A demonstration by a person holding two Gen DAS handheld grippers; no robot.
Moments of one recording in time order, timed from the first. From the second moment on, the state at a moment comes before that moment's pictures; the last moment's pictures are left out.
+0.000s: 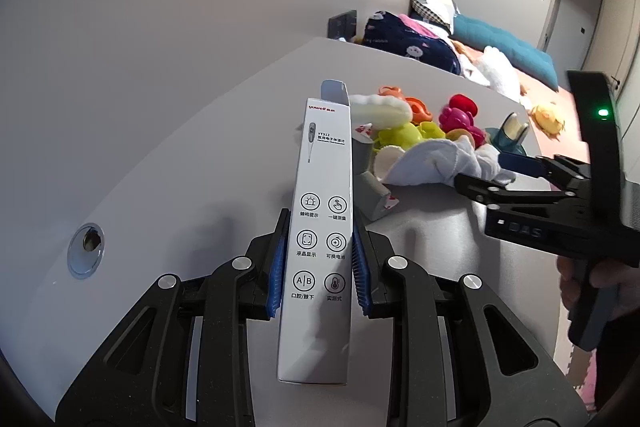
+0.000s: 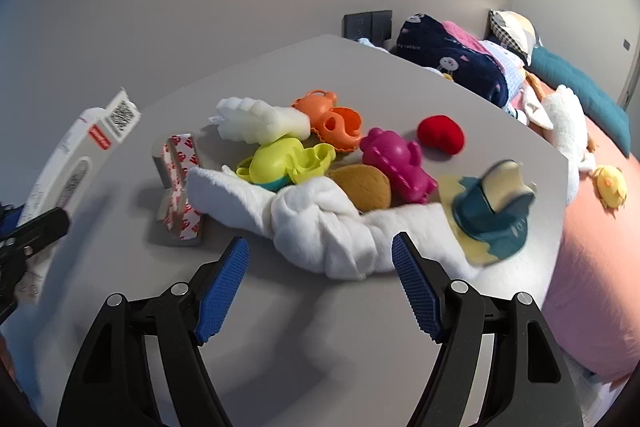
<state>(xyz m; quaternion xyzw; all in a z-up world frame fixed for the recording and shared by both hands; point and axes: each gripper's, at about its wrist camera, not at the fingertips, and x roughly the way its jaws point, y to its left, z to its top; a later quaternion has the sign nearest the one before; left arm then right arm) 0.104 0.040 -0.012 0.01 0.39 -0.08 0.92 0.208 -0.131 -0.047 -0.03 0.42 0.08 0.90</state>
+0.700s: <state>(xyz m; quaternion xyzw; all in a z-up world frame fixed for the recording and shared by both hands) 0.101 0.039 -0.010 0.01 0.39 -0.08 0.92 0.215 -0.142 -0.026 0.04 0.40 0.11 0.91</state>
